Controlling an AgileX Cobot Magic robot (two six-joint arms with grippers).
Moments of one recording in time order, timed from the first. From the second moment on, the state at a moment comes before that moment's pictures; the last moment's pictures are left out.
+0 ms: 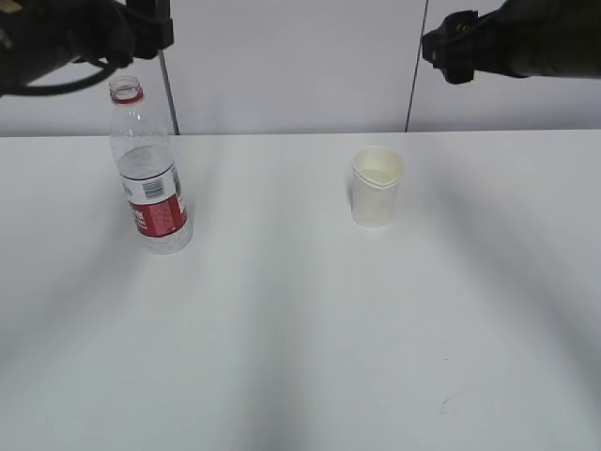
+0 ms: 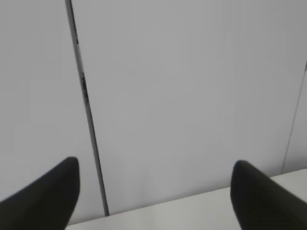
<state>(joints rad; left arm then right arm) -0.42 1.53 -0.98 -0.45 -0.45 0.48 0.21 1.53 -1.09 -0.18 0.00 0.10</state>
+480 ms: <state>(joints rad) -0.28 1.52 -1.35 -0.55 0.09 0.57 0.21 1.53 -1.46 -0.11 0.57 0.10</state>
